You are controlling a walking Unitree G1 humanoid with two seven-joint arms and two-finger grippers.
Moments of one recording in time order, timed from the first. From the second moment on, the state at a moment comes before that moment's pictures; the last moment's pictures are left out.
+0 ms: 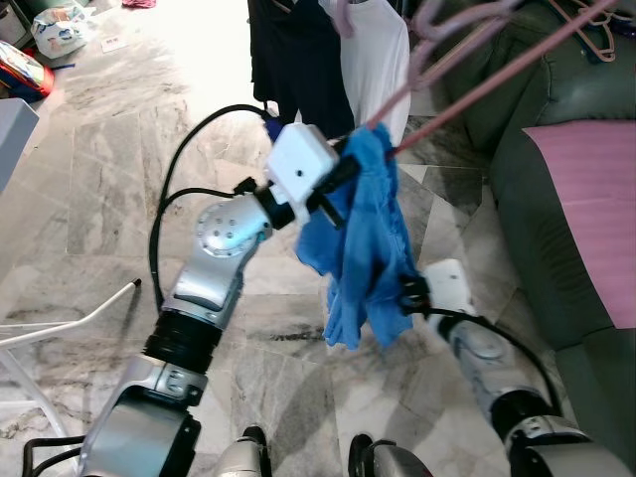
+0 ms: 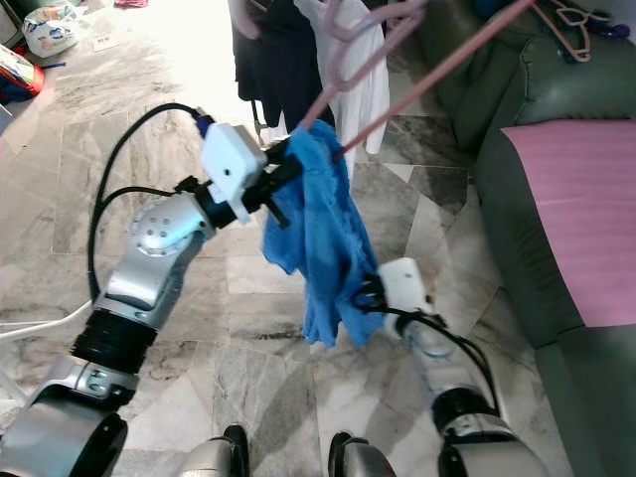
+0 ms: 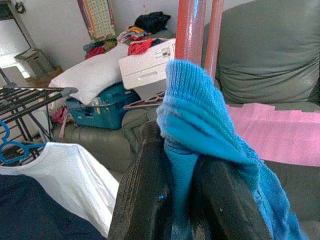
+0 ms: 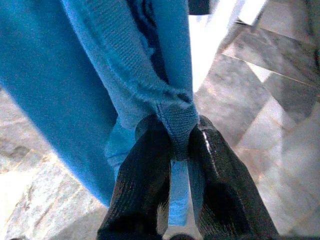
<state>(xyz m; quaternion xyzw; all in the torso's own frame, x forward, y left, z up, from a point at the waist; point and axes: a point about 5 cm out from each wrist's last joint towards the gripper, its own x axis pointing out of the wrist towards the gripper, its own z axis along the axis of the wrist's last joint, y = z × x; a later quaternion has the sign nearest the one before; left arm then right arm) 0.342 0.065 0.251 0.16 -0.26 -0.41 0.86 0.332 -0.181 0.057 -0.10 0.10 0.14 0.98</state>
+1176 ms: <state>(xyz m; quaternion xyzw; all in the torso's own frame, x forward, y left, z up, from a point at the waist) 0.311 0.125 0.116 0.20 -0.10 -0.41 0.89 0.353 -0.241 0.149 -0.15 -0.06 0.07 0.98</state>
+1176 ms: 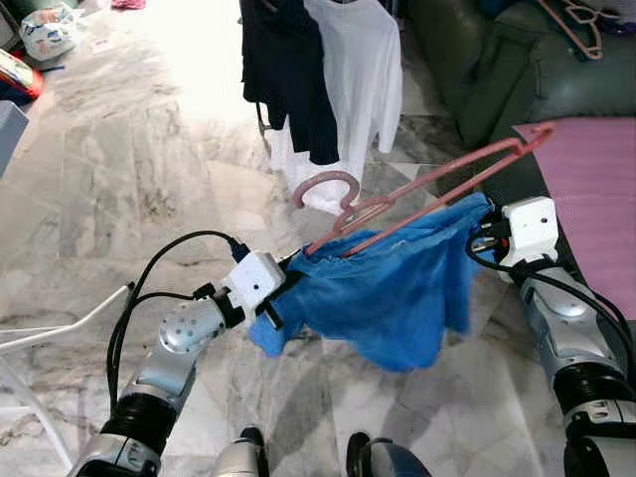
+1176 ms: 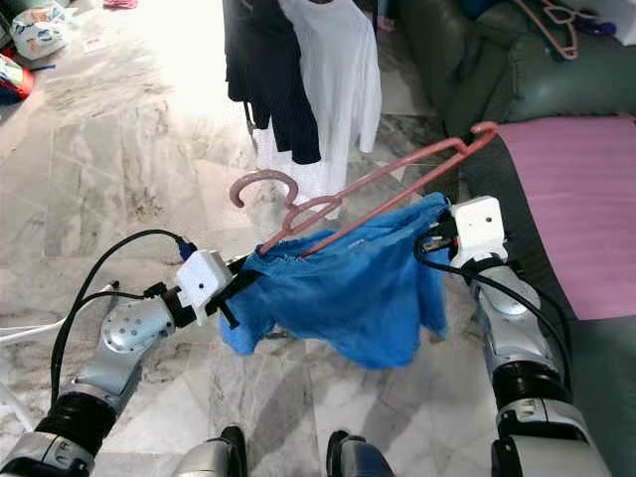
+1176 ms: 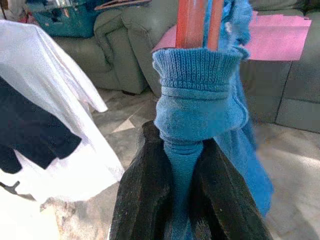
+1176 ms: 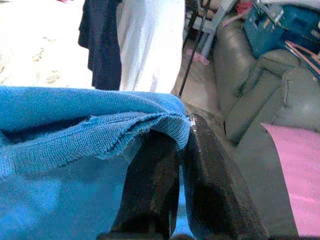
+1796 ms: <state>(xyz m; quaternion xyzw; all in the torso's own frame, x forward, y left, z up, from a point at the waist) 0.289 0.140 0.048 0.19 0.01 -0.38 0.91 0.357 -0.238 0.176 -0.15 -0.08 0.06 0.98</state>
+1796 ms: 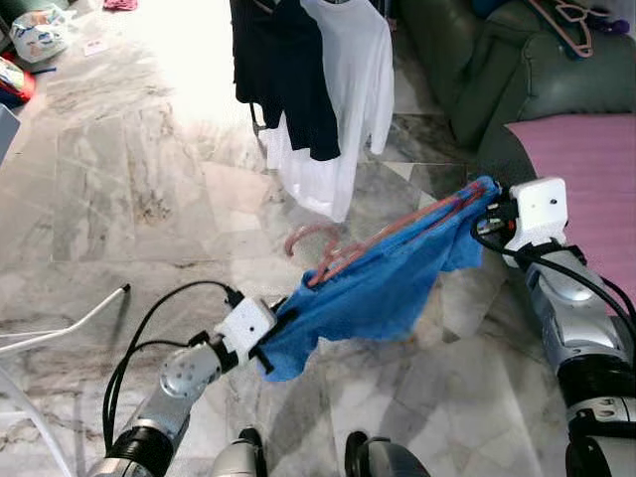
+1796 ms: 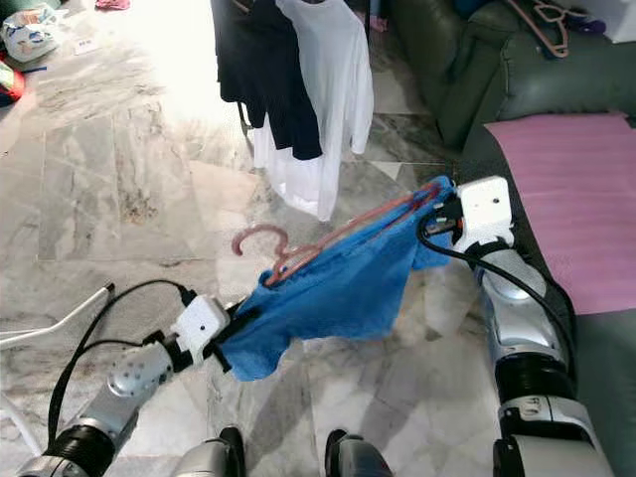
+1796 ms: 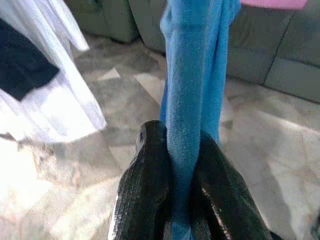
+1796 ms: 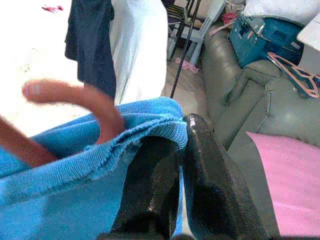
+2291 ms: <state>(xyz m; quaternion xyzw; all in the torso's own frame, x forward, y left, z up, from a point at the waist) 0.286 0.146 0.030 0.22 0.07 -0.37 0.90 0.357 -0.233 0.184 -0.22 -0.07 0.08 0.97</state>
